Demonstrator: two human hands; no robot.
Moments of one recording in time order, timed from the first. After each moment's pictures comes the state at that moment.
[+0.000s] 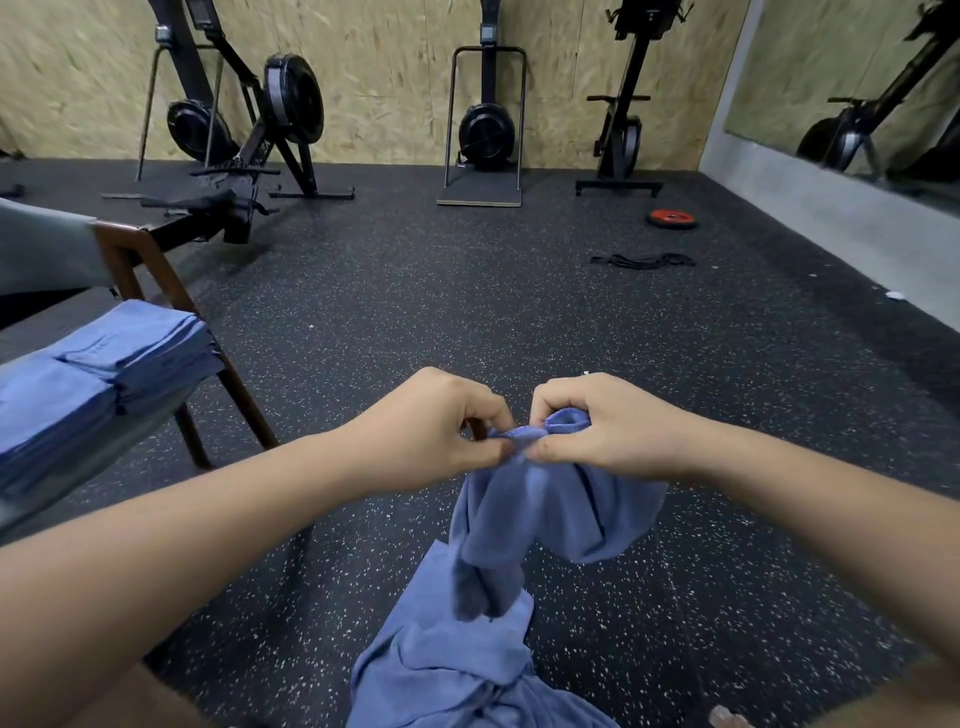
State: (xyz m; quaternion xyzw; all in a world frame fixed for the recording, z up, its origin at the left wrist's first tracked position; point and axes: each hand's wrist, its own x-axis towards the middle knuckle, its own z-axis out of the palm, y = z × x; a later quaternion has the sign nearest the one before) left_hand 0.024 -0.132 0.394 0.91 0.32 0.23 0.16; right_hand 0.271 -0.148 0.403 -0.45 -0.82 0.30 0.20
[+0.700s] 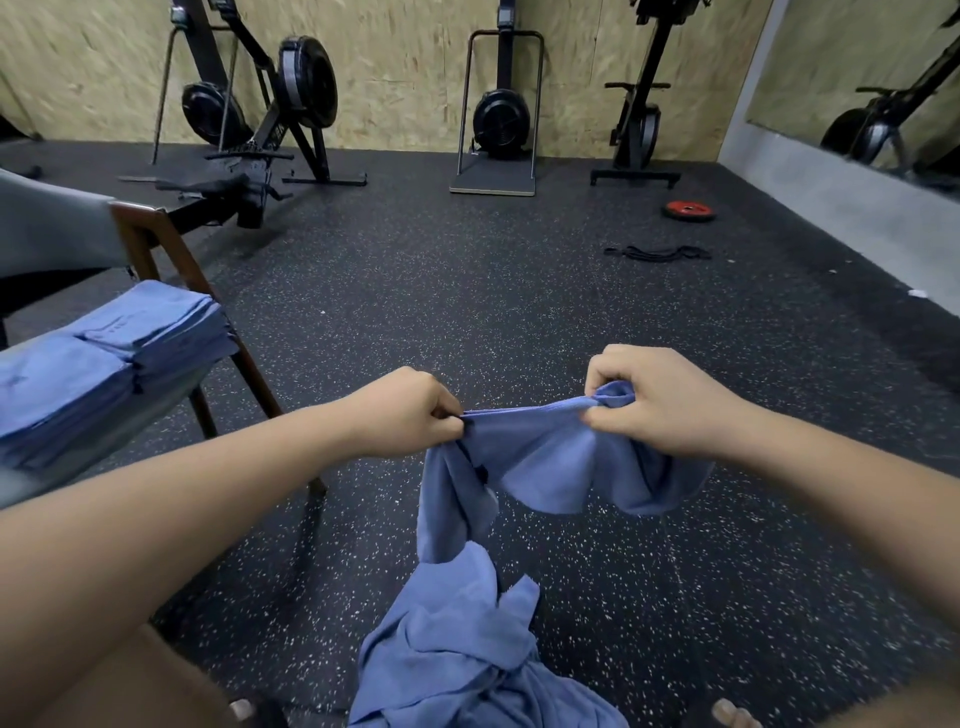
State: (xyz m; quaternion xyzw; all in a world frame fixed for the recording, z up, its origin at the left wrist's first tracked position) left_hand -0.016 -0.079 0.351 0.87 0.48 0.04 0.10; right_hand 0.304 -0.127 0.391 -0.51 -0.83 0.14 0.21
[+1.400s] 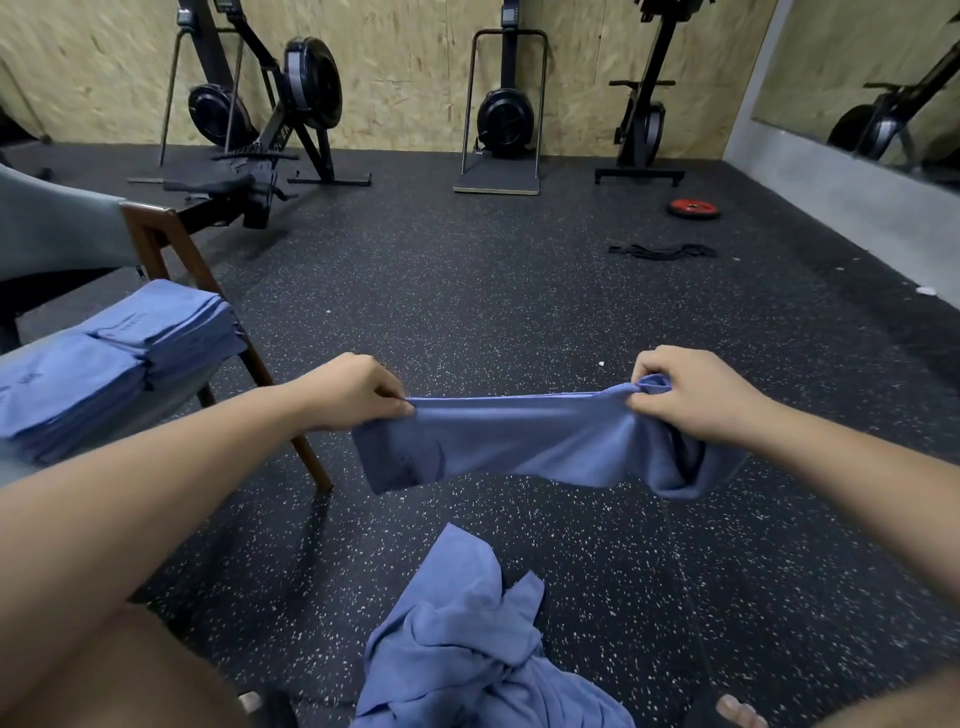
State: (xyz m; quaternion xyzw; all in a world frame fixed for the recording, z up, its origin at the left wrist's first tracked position) left_hand -0.080 -0.047 0.344 0.82 0.56 0.03 0.12; right_hand 0.351 -0.096 0.360 -0.61 -0.77 0.10 0.17
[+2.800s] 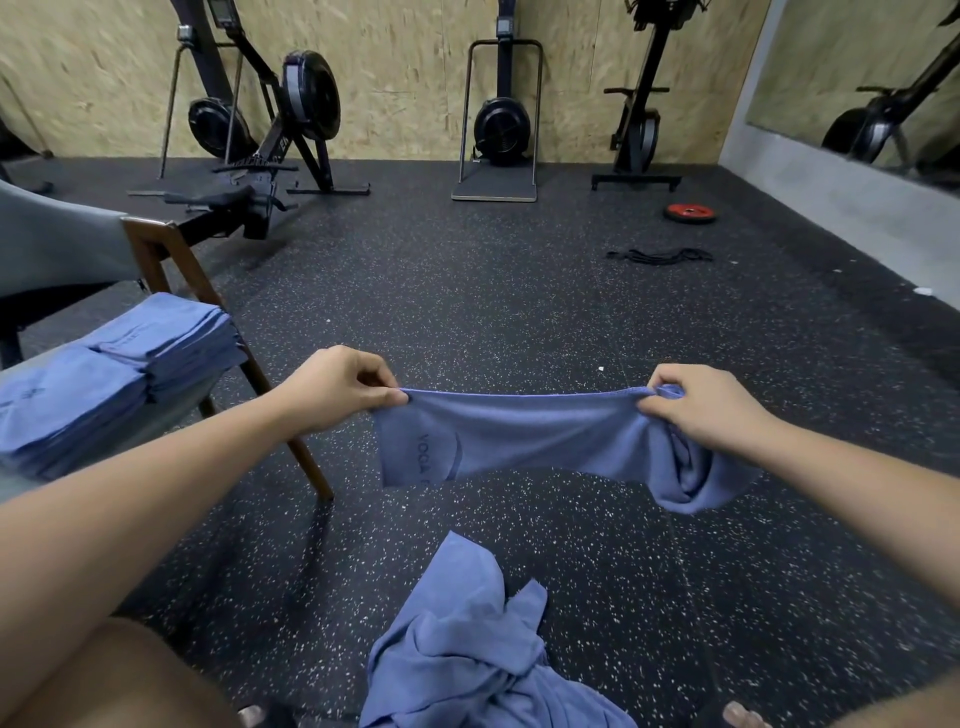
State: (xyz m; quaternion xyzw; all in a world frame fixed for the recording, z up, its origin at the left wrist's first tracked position) left_hand -0.094 -0.049 0.349 0.75 0.59 0.20 0.21; right_hand 0.369 -0.089 0.335 -0.68 -0.68 0.15 0.22
